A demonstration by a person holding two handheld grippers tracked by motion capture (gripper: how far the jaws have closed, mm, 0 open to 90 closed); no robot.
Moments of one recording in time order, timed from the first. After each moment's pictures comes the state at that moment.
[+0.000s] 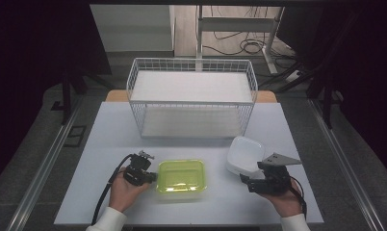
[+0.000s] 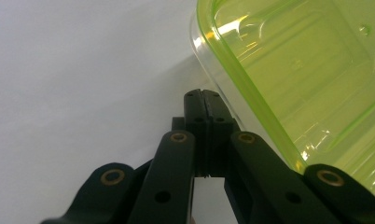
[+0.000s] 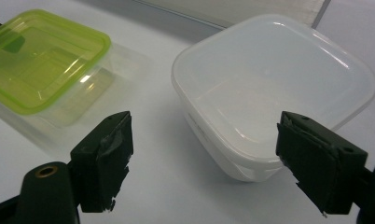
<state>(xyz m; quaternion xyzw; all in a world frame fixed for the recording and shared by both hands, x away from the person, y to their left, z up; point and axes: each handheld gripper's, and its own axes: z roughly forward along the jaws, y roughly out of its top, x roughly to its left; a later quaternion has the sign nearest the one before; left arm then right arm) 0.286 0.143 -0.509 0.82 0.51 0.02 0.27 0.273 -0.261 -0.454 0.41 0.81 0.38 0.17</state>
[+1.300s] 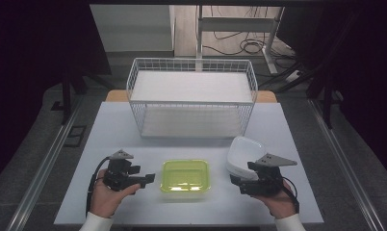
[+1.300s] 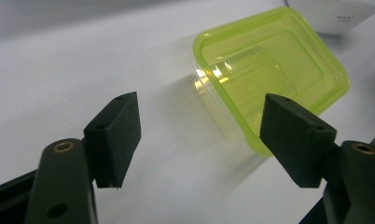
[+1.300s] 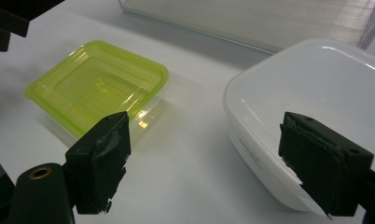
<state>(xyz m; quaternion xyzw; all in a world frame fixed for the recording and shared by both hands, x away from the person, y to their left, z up) 0.248 0.183 -0.471 0.77 0.52 0.04 0.38 0.264 -0.238 -0.447 0.40 0.80 0.42 0.13</state>
